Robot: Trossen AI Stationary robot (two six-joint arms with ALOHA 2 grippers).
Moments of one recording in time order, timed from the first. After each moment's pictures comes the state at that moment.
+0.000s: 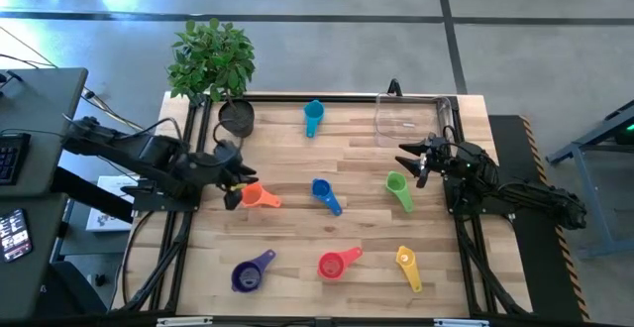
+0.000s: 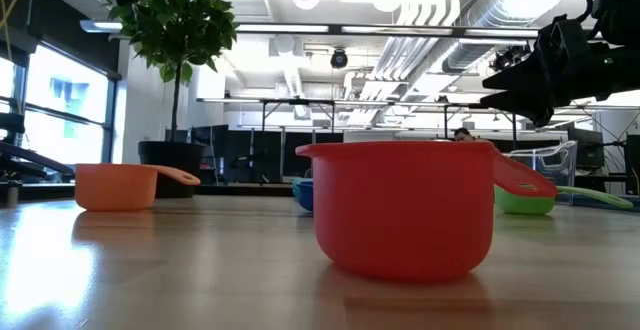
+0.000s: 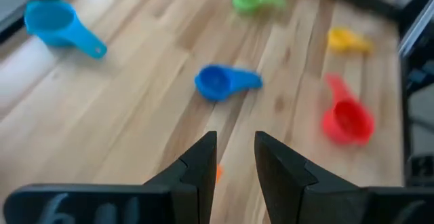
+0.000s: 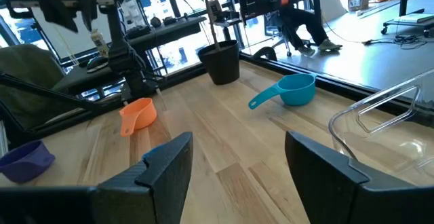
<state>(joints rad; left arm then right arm) -0.31 0.93 0.98 -0.83 -0.38 -0.60 -0.39 0.11 0.01 0.02 -0.06 0.26</state>
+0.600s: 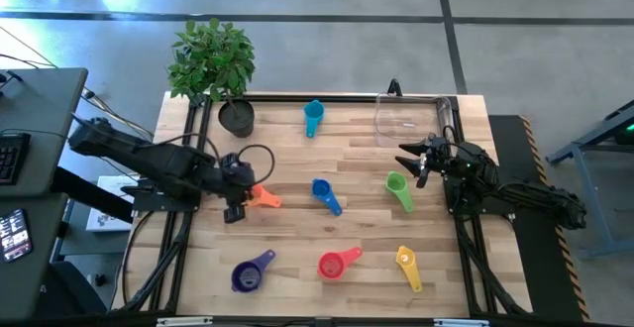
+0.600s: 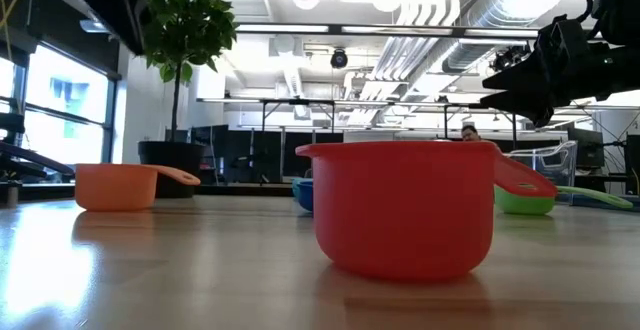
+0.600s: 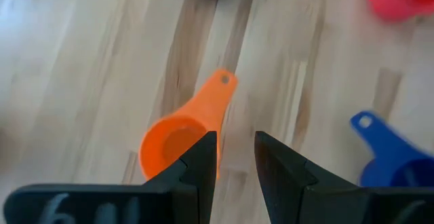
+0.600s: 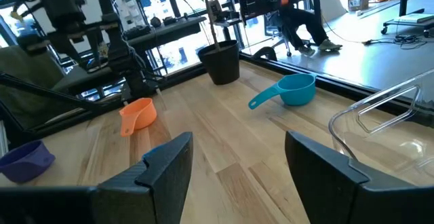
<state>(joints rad) -0.31 1.11 0.98 -1.01 -0.22 -0.49 -0.39 0.11 0.01 0.02 -0.06 0.26</state>
